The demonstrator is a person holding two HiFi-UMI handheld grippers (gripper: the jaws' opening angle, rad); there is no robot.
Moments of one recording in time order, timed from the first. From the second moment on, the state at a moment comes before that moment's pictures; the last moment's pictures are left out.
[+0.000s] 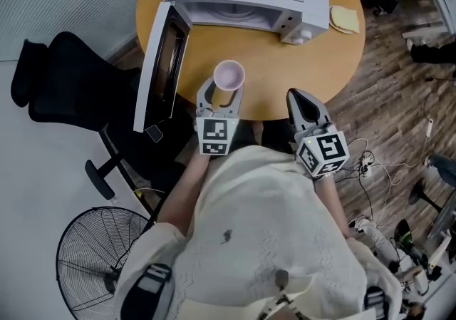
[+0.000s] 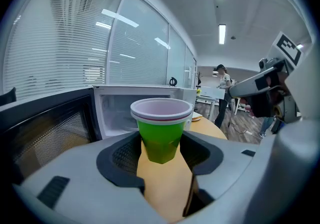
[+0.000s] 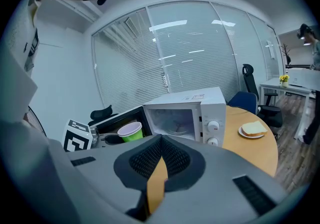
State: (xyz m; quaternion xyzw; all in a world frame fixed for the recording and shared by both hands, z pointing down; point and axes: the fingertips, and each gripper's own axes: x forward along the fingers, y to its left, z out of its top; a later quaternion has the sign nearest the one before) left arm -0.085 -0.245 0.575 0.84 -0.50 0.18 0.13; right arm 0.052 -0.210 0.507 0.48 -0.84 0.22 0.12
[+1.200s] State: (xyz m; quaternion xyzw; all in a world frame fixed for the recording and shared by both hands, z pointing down) left arm -0.072 -0.264 0.498 0.85 -0.48 0.16 0.13; right arm 0.076 -0.234 0.453 0.52 -0.83 0.17 0.08
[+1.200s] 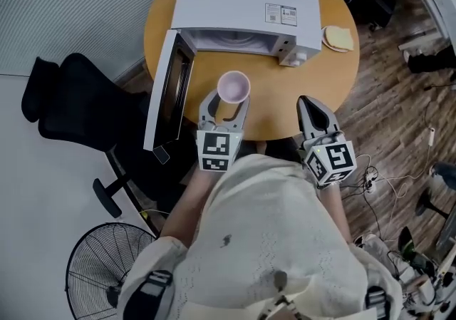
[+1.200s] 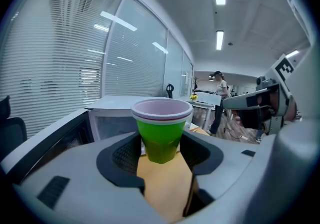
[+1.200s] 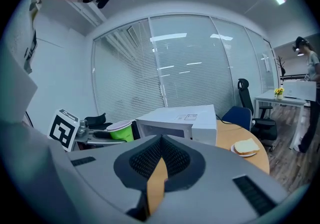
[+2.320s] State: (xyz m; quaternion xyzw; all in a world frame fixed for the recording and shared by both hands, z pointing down) left arm -0.068 -0.272 0.401 0.86 -0.49 0.14 0.08; right arm 0.108 -0.235 0.367 0.54 -0.83 0.11 0.02
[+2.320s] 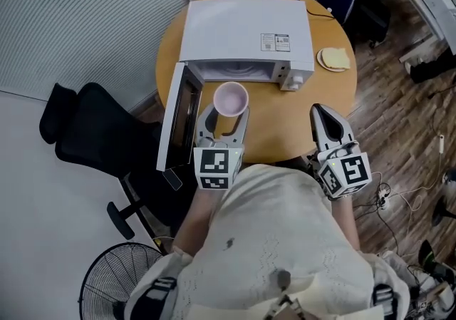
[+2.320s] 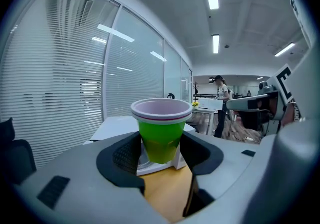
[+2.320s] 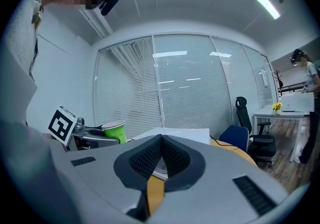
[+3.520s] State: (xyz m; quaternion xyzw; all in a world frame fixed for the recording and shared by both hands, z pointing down) left arm -0.069 -0.266 0.414 0.85 -0.49 0.14 0.09; right arm 0.103 -0.226 0.375 0.54 -0.84 0.11 0.04
